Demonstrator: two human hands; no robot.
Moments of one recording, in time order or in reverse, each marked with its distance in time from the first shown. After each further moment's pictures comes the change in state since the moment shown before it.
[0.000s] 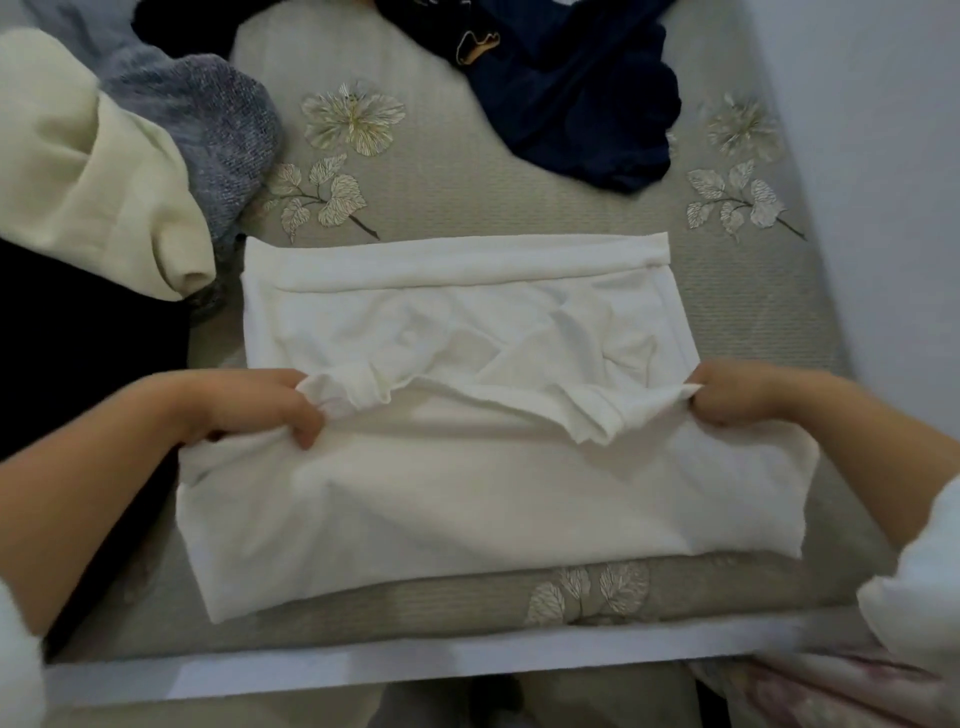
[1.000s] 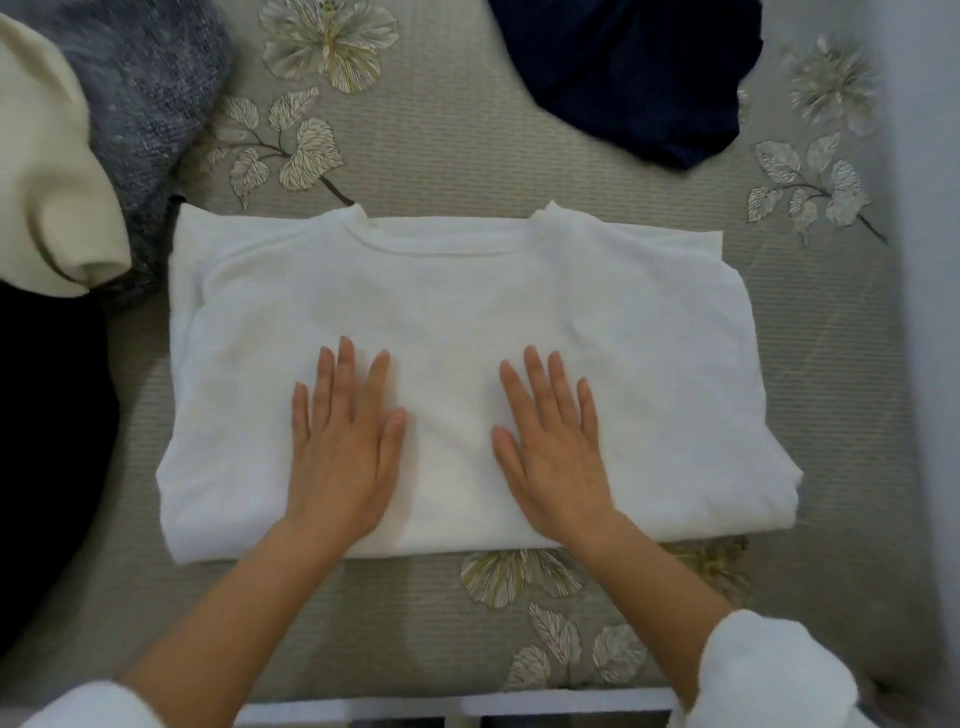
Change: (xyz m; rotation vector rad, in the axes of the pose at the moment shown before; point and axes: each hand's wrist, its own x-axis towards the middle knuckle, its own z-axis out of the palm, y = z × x) left_hand 0.118 0.007 0.103 0.387 0.837 0.272; right_hand 0.081 -0.117 0.117 -0.028 0.686 -0.384
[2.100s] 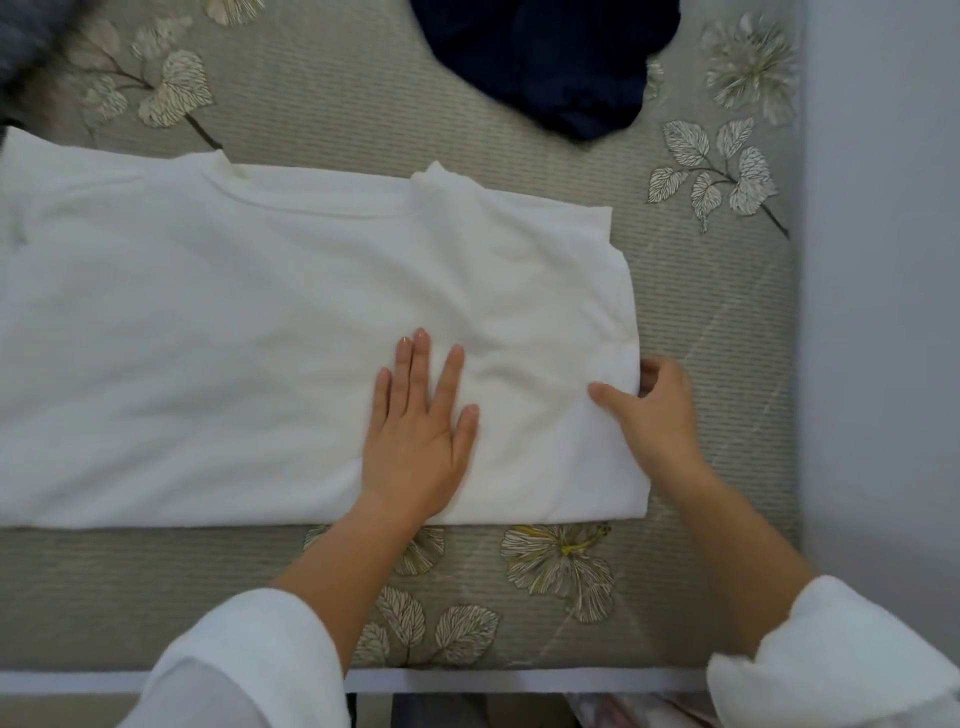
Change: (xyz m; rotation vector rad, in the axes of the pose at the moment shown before) left_hand 0.000 0.167 0.104 0.046 0.080 0.091; right_hand -0.017 0.198 -0.073 0.750 0.003 0.755
